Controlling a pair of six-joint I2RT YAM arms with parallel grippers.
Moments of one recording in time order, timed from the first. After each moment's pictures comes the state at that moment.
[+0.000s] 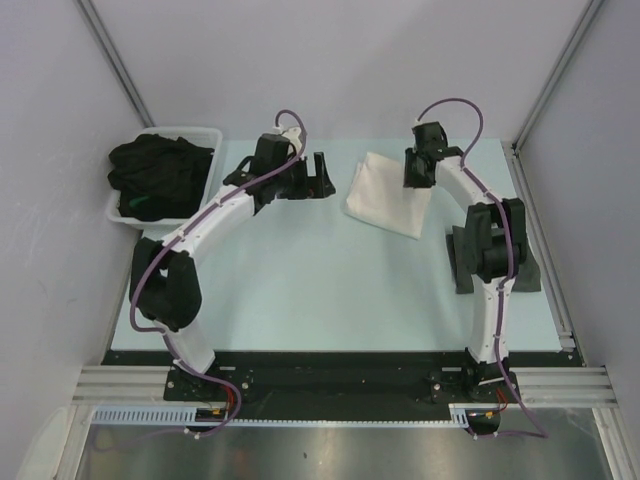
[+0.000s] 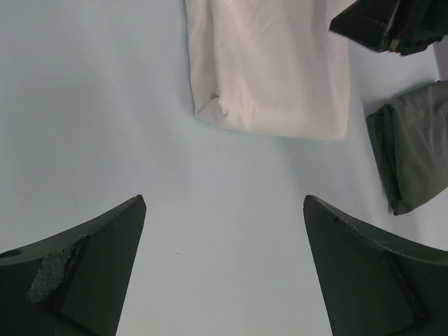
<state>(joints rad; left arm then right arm) -0.44 1.75 1.48 -0.36 0.20 -0.40 0.19 2.19 1.91 -0.56 0.06 0.21</state>
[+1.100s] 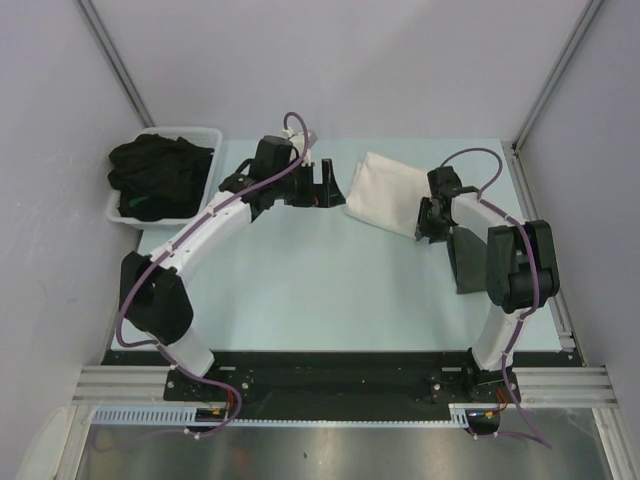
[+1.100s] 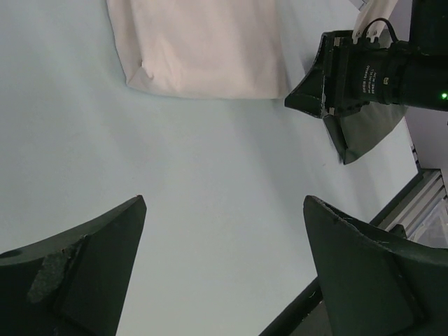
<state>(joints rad) -0.50 1.65 1.48 -0.44 0.32 -0.40 0.17 1.85 1.29 -0.57 0.04 0.36</state>
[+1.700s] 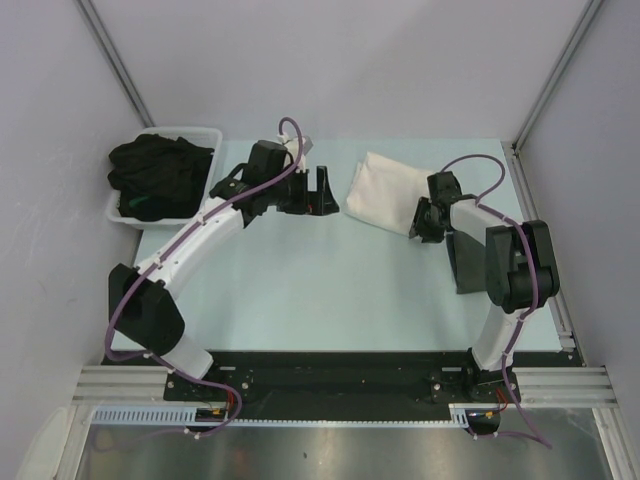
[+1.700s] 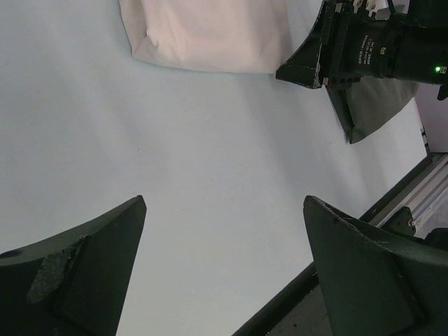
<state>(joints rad) -0.50 1.57 1.43 -0.52 0.31 -0.37 0.17 1.85 1.19 -0.40 -0.02 0.46</state>
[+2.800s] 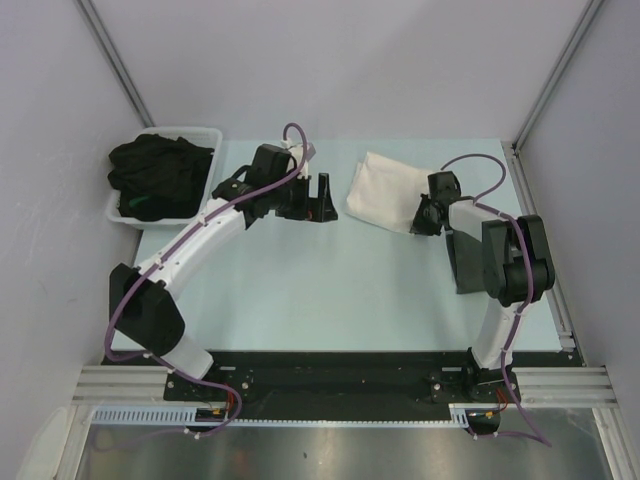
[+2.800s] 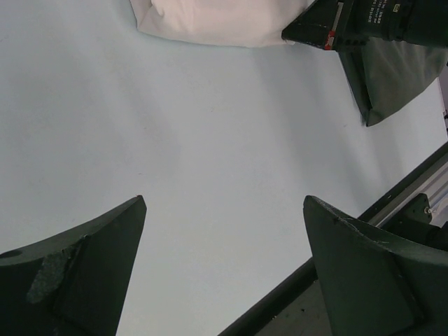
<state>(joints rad) -0.52 1.57 1.43 -0.59 0.27 -0.34 0.16 1.91 1.19 -0.26 -0.05 0.49</state>
